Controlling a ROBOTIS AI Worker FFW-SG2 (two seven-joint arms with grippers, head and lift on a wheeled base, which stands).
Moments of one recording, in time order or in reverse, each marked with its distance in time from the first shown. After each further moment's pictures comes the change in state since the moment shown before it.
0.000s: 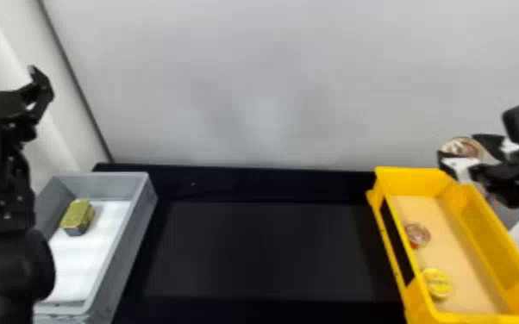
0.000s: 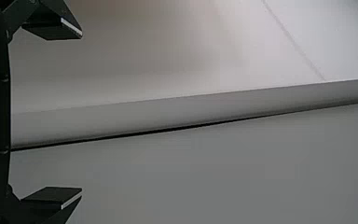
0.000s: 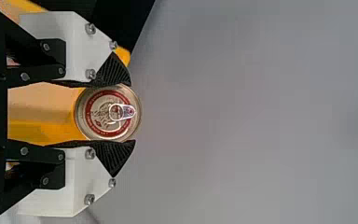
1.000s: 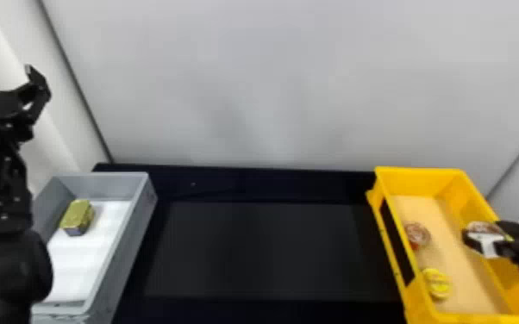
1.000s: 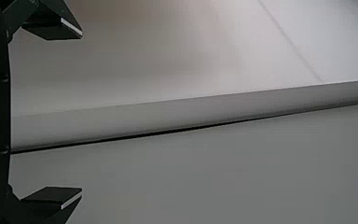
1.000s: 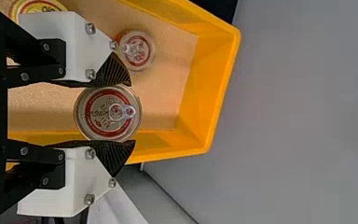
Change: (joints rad) left arm 0.004 0.000 0.006 -0.008 -0.002 0.000 0.000; right arm 0.098 -0.007 -0.188 0.263 -0.147 -0.032 -0.008
